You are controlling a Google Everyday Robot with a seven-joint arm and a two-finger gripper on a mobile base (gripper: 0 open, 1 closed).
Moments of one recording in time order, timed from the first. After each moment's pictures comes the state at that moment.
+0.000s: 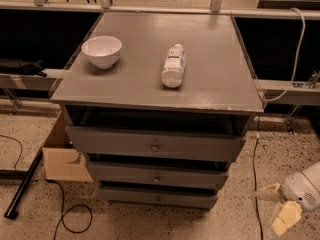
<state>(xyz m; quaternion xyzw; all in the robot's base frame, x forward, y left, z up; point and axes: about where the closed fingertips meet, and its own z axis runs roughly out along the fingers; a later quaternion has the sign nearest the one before) 0.344 -0.280 0.611 -0.42 0.80 0.42 0.08</state>
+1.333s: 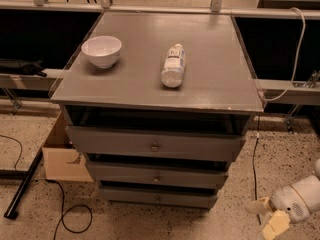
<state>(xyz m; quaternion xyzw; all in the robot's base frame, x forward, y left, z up) 0.334 -0.264 0.564 -0.36 0.79 0.50 0.08</state>
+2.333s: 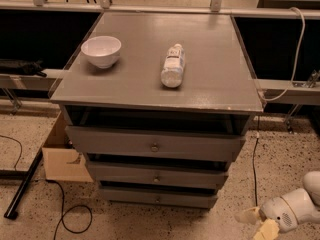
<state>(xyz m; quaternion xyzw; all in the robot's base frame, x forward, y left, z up) 0.323 -0.239 0.528 -0.34 0.76 0.55 0.08</state>
